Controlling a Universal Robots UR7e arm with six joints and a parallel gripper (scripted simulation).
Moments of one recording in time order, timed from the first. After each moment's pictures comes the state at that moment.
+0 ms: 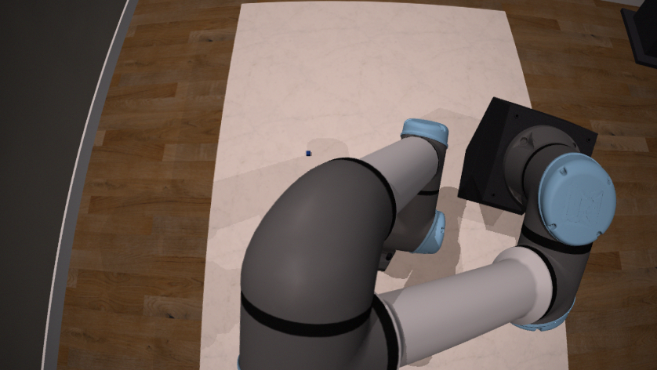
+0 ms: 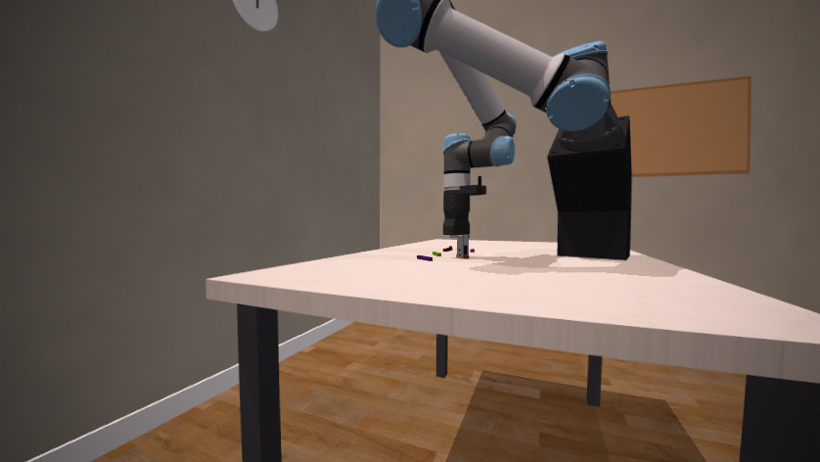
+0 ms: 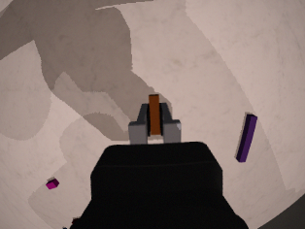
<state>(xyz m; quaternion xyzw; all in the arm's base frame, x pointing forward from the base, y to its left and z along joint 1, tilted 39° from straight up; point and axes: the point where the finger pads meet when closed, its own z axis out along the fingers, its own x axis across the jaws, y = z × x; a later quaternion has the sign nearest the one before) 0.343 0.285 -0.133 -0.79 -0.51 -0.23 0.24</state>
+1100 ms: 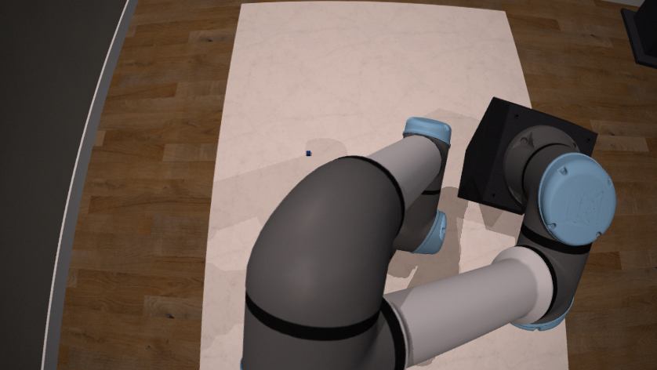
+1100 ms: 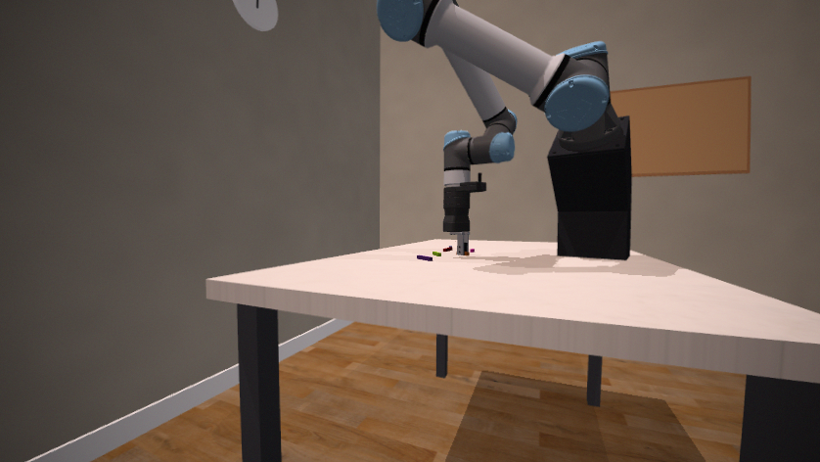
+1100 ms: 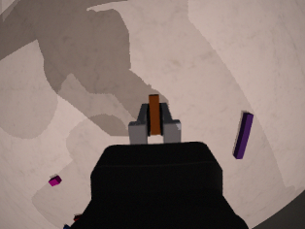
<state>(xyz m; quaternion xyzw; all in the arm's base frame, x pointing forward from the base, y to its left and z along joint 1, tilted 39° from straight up) 0.342 0.280 -0.126 -0.79 -0.51 -0.23 0.24</state>
